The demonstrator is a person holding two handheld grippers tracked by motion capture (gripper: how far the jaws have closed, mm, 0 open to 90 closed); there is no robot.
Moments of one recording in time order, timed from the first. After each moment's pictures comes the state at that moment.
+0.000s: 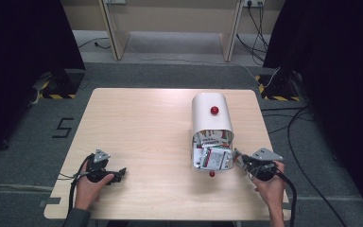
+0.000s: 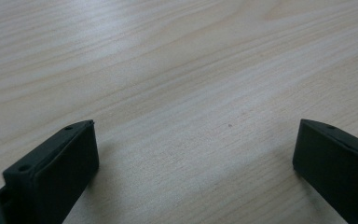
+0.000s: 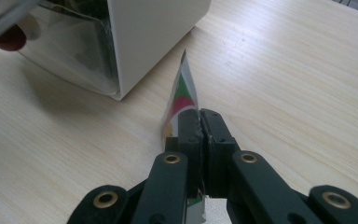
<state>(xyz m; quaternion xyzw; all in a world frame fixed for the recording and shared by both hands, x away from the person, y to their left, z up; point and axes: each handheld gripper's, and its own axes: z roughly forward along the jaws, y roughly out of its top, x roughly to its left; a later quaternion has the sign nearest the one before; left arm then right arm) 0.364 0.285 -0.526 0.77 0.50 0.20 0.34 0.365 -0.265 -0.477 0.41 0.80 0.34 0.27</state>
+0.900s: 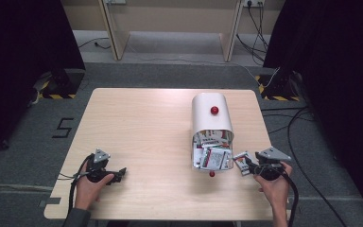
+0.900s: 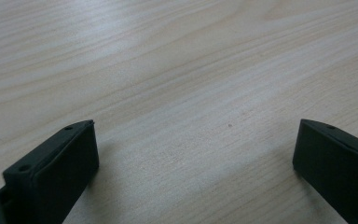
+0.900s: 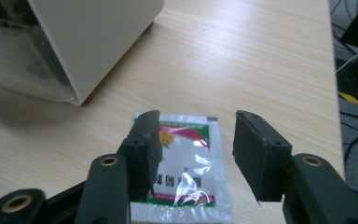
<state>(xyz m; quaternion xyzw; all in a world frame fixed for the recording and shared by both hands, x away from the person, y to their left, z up) 0.364 0.285 -0.526 0.77 0.50 0.20 0.34 0.364 -0.283 -0.475 0.48 0.75 0.35 0.28</state>
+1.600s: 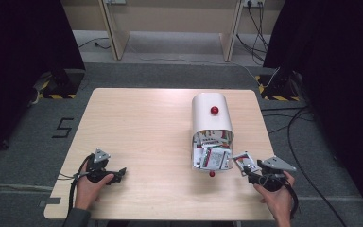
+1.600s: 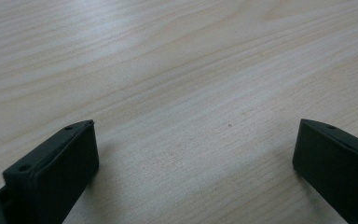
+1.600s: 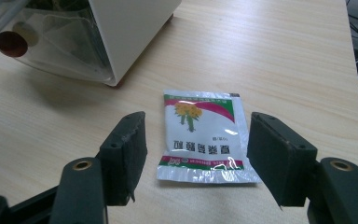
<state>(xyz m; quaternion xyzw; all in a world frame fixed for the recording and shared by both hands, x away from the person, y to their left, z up) 0.364 0.285 -0.526 0.77 0.50 0.20 0.34 0.334 -0.283 -0.481 0.49 0.74 0.38 0.25</state>
